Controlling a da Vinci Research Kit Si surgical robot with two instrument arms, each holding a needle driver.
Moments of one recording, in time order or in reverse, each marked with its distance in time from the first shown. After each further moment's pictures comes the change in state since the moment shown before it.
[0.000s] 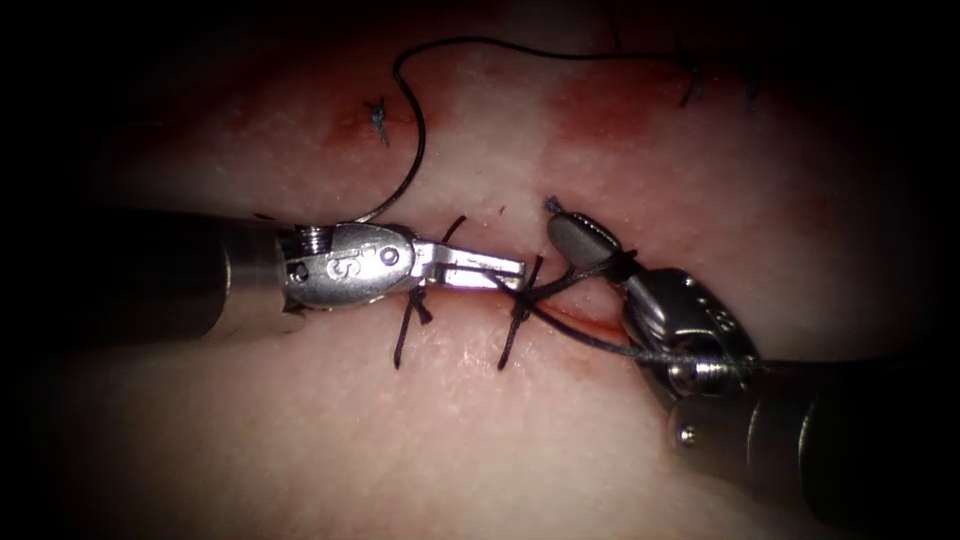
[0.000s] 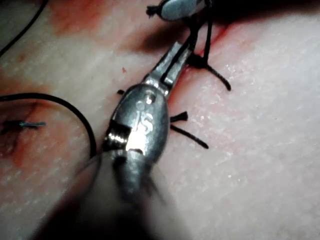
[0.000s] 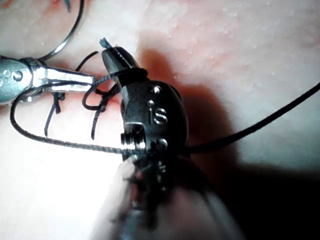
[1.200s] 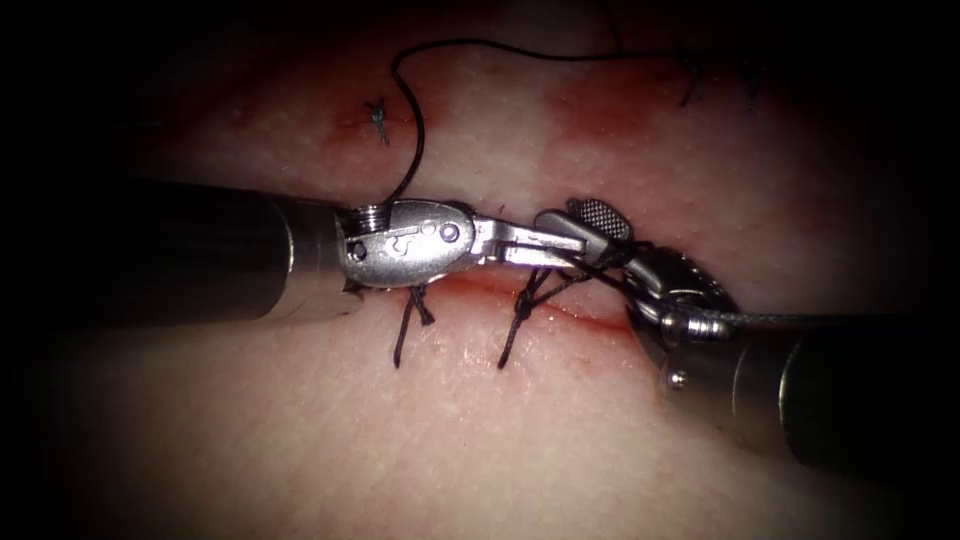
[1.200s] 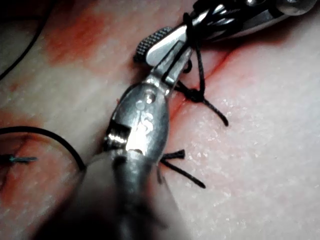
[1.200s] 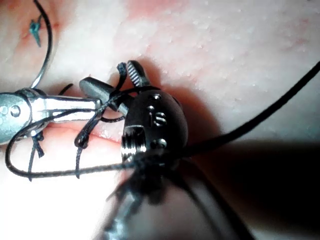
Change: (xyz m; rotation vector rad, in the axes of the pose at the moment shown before) right arm -0.003 0.003 0.003 -0.033 -0.154 0.282; left arm 0.000 -0.001 0.004 -0.031 0.033 0.023
